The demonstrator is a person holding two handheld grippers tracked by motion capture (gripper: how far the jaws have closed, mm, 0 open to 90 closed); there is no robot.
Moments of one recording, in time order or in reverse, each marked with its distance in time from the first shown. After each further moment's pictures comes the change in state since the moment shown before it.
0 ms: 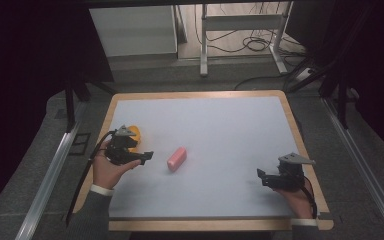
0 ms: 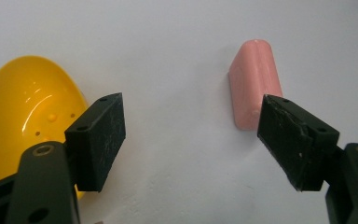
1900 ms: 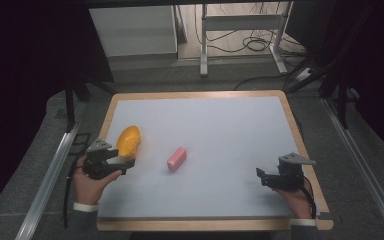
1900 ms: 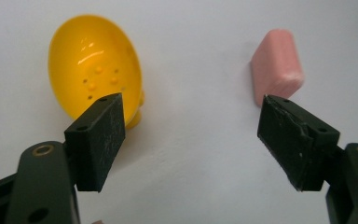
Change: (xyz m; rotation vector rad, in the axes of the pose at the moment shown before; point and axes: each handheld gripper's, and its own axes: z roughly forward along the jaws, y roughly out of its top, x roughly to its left) left arm 0.015 -0.053 -0.038 -0.131 0.031 -0.107; right arm 0.003 0.002 -0.002 -0.022 0.004 0.005
